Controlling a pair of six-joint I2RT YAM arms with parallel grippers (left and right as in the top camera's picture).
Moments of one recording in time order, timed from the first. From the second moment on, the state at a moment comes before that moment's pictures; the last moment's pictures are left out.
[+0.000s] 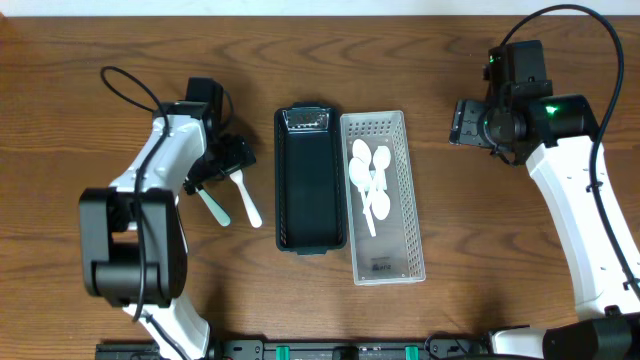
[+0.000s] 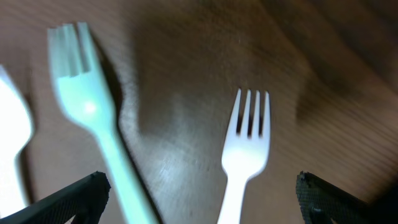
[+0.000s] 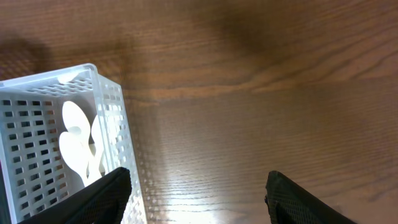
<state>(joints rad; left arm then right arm) -0.05 1.90 1.28 -0.89 -0.02 -0.56 0.14 1.54 1.47 -1.04 0.10 0.30</state>
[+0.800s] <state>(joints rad) -0.05 1.99 1.28 -0.82 0.01 -0.54 0.14 1.54 1.47 -1.05 0.10 0.30</state>
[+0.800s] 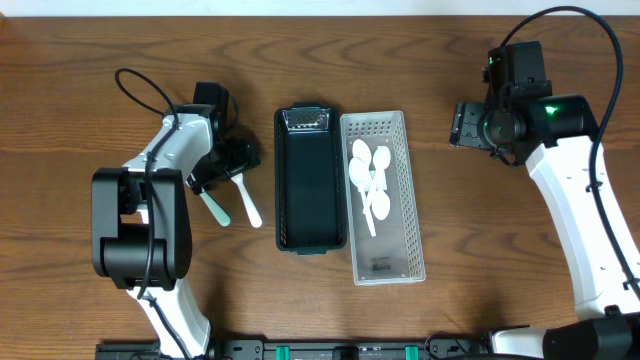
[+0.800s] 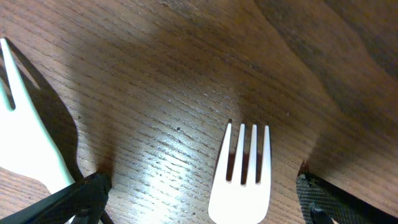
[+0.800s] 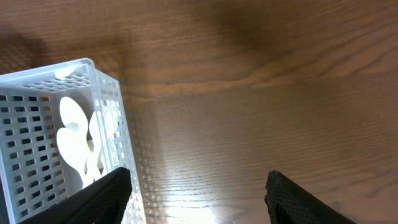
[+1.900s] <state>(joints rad) -0.06 1.96 1.36 -0.98 0.02 -0.53 0.14 1.54 1.46 -1.05 0.10 0.30</state>
